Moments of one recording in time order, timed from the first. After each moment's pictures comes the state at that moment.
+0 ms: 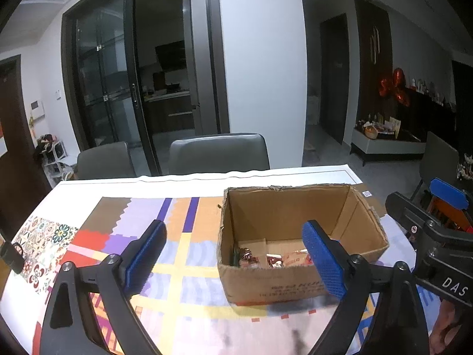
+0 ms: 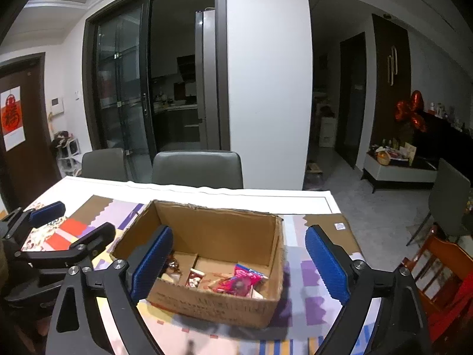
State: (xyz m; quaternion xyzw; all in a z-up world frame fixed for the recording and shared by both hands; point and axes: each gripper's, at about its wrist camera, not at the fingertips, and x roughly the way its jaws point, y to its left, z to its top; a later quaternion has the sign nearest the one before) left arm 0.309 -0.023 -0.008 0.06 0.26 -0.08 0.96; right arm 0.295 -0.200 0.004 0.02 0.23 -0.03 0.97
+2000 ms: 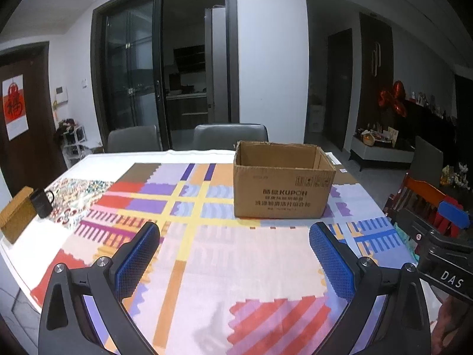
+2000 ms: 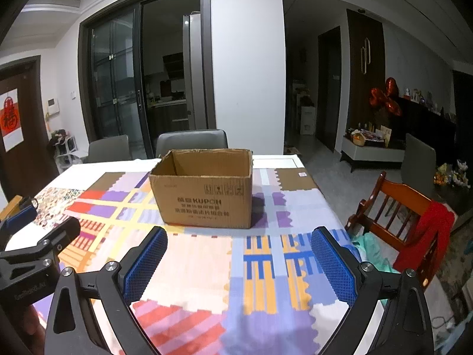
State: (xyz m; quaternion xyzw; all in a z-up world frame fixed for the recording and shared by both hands) left arm 0.083 0.024 -0.017 0.03 0.25 -0.06 0.97; right arm 0.073 -0.184 -0.007 0.03 0.25 -0.07 0.97
